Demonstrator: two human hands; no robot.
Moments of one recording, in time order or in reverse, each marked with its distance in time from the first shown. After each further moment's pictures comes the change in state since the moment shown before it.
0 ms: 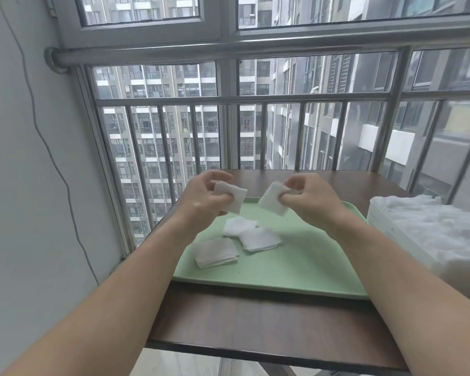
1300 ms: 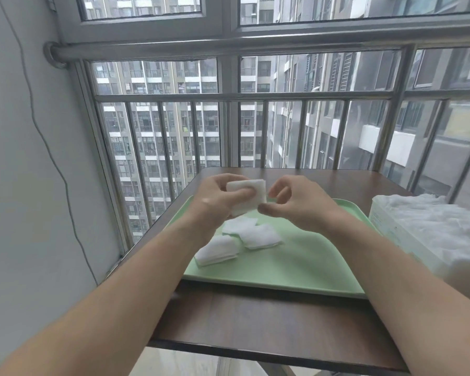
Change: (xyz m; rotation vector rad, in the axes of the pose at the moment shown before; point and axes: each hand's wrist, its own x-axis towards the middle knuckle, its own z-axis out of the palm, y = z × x) left_hand -0.009 0.010 0.022 -0.208 -0.056 -0.117; right_hand -0.009 -0.012 0.005 -0.119 -0.172 -0.028
